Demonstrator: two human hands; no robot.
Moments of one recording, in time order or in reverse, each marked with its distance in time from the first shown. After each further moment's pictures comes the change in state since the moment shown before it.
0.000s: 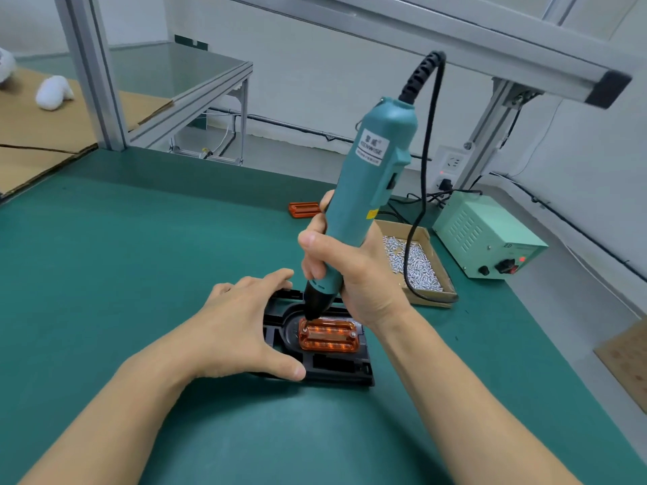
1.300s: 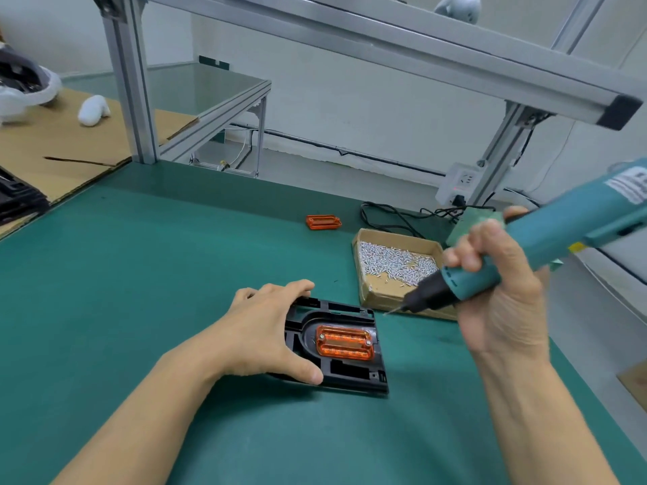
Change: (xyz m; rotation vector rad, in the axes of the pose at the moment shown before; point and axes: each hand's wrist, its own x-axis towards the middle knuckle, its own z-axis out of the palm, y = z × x) left_hand -0.001 -0.001 0.001 -0.013 -0.001 -0.018; right_hand -0.038 -0.056 -0.045 0.282 0.494 -0.225
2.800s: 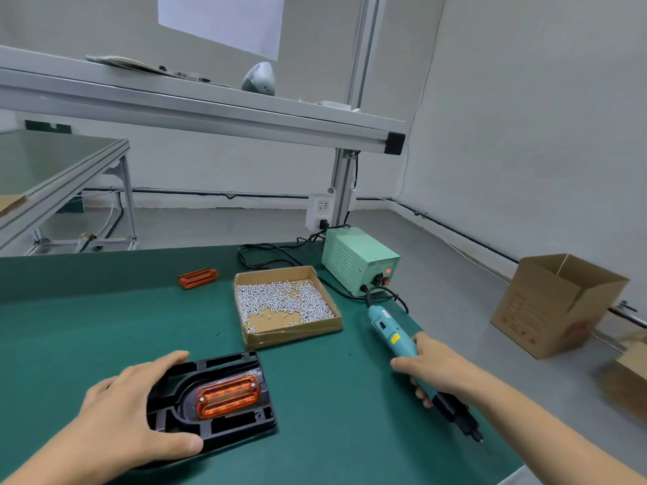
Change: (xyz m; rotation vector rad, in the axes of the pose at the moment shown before) left_hand 0.019 -0.016 0.006 0.084 0.117 0.127; right_hand -0.041 -0.065 -0.156 -1.331 0.156 0.969
